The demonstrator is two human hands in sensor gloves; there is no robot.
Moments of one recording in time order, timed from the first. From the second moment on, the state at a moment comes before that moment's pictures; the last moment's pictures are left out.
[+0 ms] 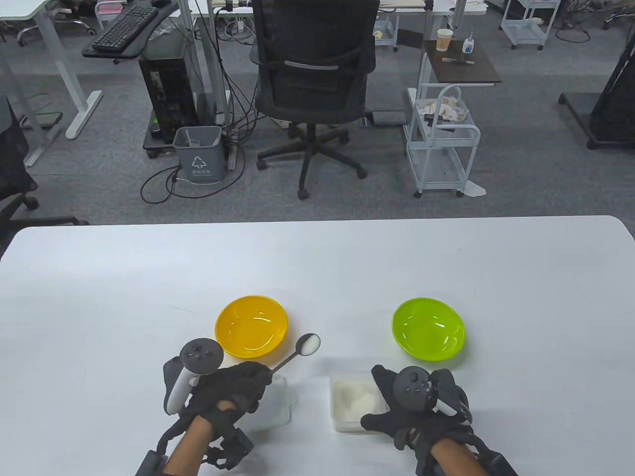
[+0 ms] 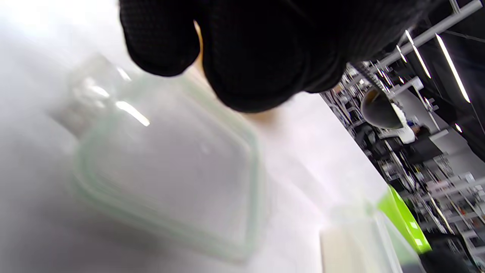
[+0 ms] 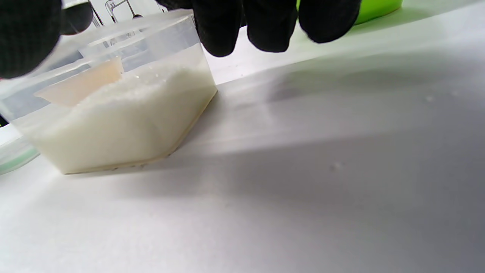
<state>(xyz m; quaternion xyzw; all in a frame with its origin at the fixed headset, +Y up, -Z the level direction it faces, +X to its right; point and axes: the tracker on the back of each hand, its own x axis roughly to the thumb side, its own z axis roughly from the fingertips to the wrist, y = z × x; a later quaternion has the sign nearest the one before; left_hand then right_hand) -0.241 -0.748 -0.353 -0.20 0.05 0.42 0.89 0.152 -0.764 -0.329 0.14 0.15 0.96 0.17</state>
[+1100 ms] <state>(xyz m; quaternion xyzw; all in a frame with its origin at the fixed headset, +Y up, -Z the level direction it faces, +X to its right) -0.234 -0.732 -0.347 0.13 0.10 -0.20 0.97 0.153 -0.764 -0.329 0.14 0.15 0.96 0.17</state>
